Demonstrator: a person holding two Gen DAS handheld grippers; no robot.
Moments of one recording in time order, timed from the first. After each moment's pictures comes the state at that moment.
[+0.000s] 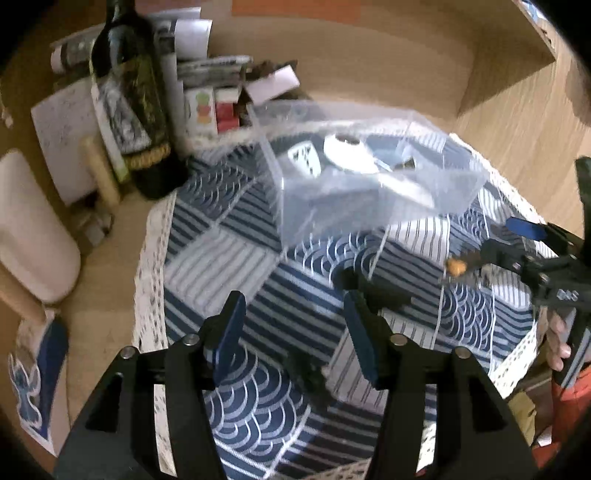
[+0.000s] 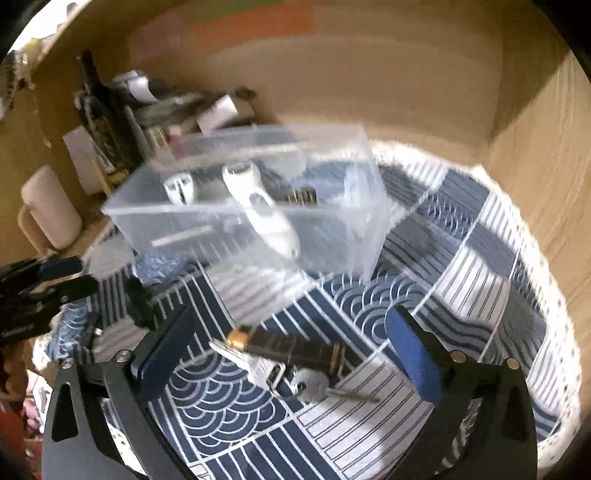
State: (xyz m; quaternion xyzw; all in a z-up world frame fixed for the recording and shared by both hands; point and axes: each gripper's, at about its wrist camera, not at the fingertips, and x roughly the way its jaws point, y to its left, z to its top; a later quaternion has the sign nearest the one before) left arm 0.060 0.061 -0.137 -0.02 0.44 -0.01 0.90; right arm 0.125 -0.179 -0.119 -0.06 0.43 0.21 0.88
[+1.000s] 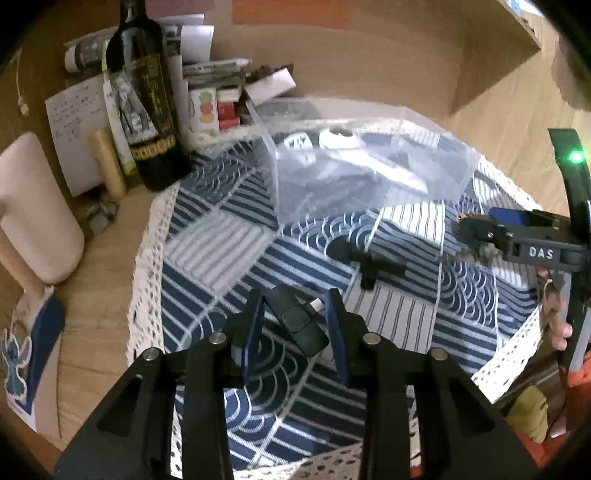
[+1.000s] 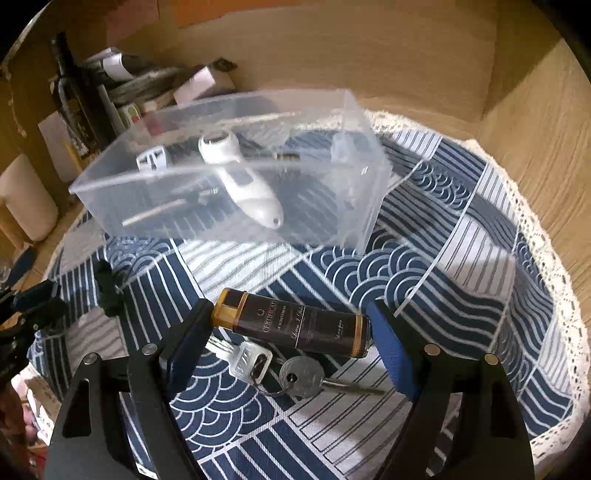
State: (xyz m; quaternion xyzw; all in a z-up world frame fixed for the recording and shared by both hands) left arm 0.037 0.056 -0.142 -0.01 0.41 -0.01 0.91; right arm 0.131 -0.176 -0.128 -0.06 0.45 0.18 0.87
